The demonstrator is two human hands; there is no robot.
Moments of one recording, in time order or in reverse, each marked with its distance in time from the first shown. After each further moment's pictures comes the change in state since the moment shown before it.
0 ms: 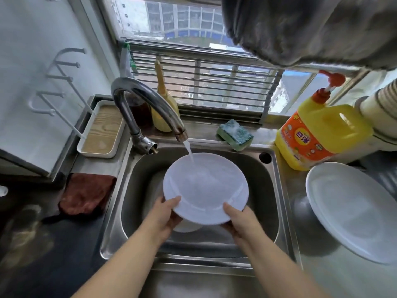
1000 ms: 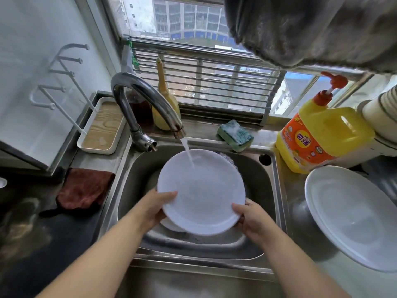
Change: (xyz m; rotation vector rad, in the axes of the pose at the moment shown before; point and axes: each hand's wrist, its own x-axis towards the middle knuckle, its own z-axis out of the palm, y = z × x) left_hand 0.006 0.021 -0.007 0.098 -0.079 0.057; right_hand 0.015 -0.022 -0.027 -0.090 -0.036 0.107
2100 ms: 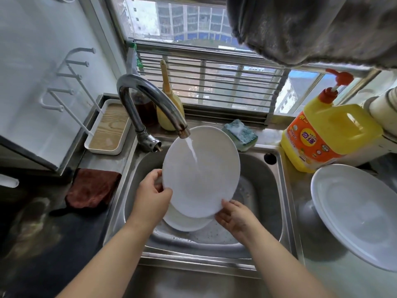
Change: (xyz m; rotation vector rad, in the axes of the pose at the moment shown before) left_hand -0.048 0.020 0.014 0.539 0.281 0.500; right_hand 0.014 0.019 0.029 0.039 0.038 0.043
